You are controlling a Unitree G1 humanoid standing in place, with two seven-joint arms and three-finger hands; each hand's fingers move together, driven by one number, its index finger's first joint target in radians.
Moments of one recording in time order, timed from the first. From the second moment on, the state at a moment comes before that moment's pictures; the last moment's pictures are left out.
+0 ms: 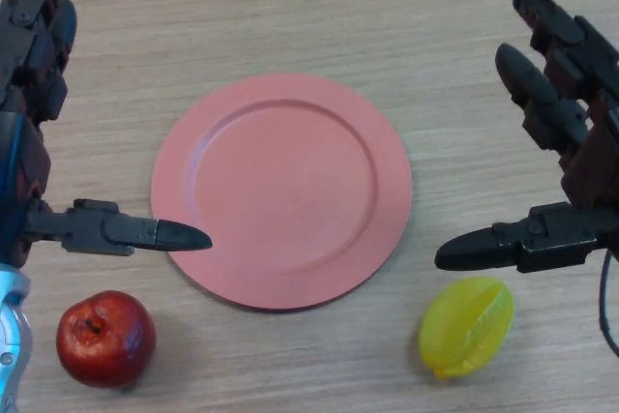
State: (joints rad) left arm -0.04 0.26 0.16 -0.57 -0.06 0.15 -0.08; right arm -0.11 -0.25 -0.05 -0.72 0.20 0.60 0.13
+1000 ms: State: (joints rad) left arm -0.05 0.26 0.16 -0.57 -0.06 0.17 -0.08; right arm 0.07 -0.27 -0.04 -0.73 -0.03 0.53 0.61
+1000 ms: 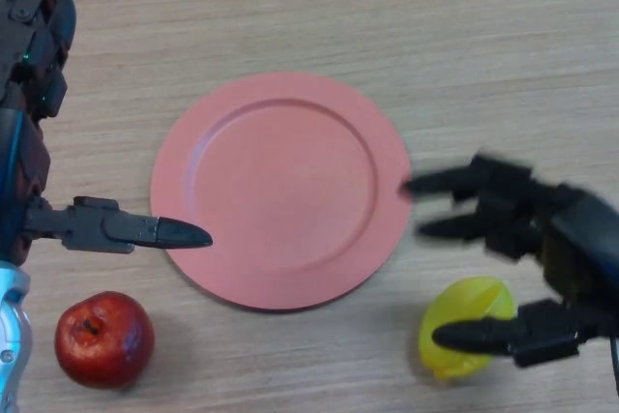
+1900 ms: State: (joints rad) left arm -0.06 0.25 0.12 -0.56 -0.05 0.23 -0.08; right arm 0.04 -0.32 -0.08 -0.16 -0.49 -0.38 0.62
